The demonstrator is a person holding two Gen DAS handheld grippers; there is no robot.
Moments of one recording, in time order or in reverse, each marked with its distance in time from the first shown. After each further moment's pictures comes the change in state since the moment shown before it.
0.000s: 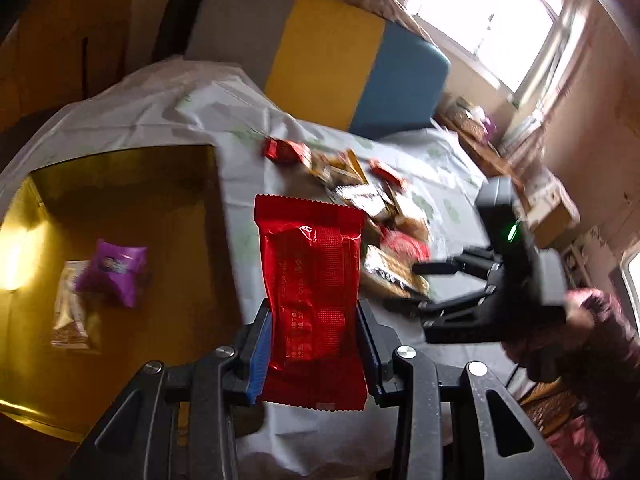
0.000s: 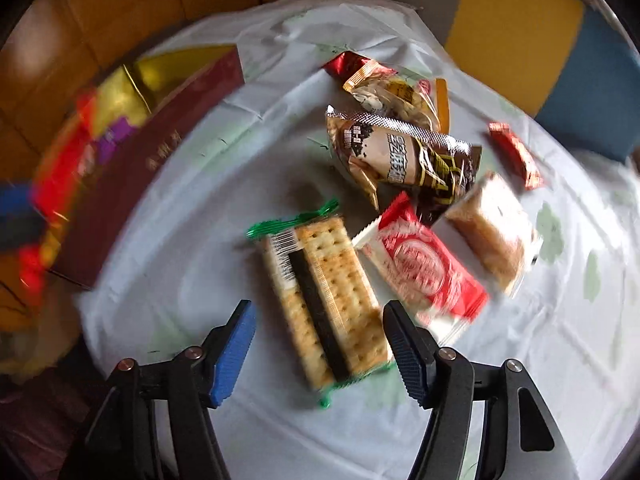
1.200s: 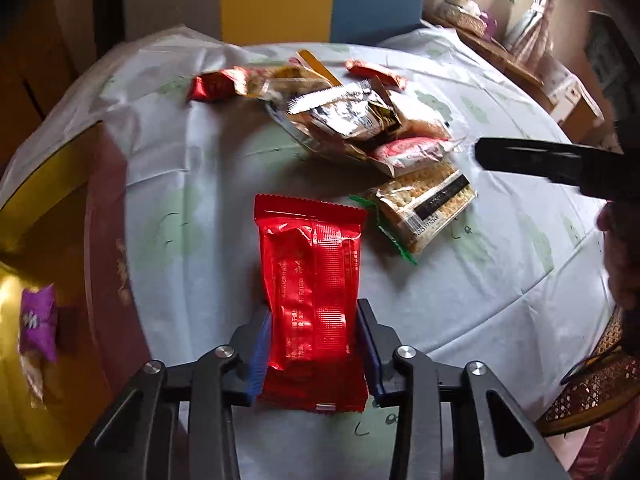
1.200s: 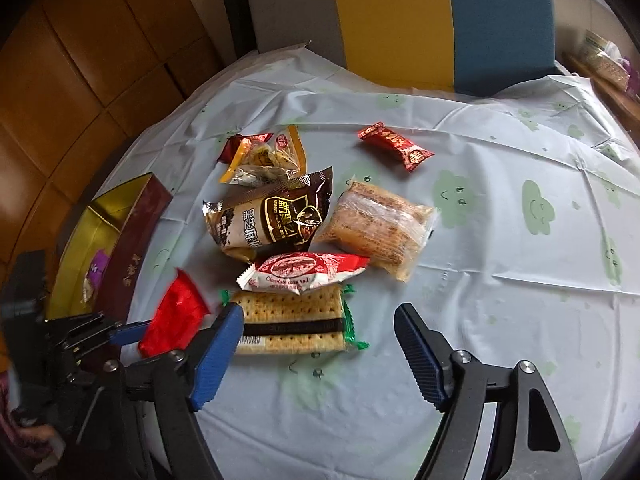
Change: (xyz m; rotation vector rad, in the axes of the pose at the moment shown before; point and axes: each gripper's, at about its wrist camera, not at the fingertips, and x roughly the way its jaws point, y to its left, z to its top) left arm 0.106 -0.057 -0.010 0.262 0.242 0.142; right arm -0.047 -0.093 -0.035 0.438 -0.218 0.082
